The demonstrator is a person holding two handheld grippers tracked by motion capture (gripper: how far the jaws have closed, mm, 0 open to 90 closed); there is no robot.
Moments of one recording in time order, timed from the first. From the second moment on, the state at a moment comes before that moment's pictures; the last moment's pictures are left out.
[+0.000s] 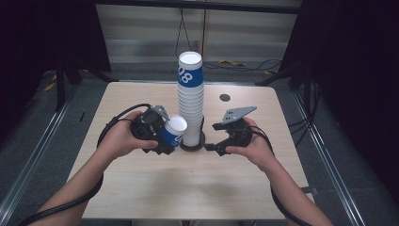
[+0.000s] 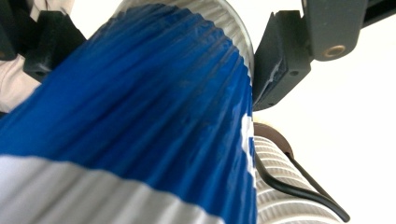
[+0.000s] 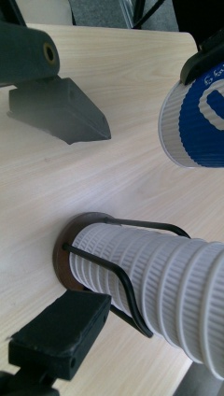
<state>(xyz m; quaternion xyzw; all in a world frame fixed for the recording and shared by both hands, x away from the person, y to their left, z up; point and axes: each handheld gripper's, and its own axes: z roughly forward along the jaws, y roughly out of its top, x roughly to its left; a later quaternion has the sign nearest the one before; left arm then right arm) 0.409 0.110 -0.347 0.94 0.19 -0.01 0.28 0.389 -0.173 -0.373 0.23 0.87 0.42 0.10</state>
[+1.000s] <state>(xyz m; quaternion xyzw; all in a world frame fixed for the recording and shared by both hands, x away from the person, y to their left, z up) 0.404 0.070 -0.366 0.97 0.15 -0.02 0.21 0.376 -0.182 -0.392 0.23 0.87 0.43 0.08</state>
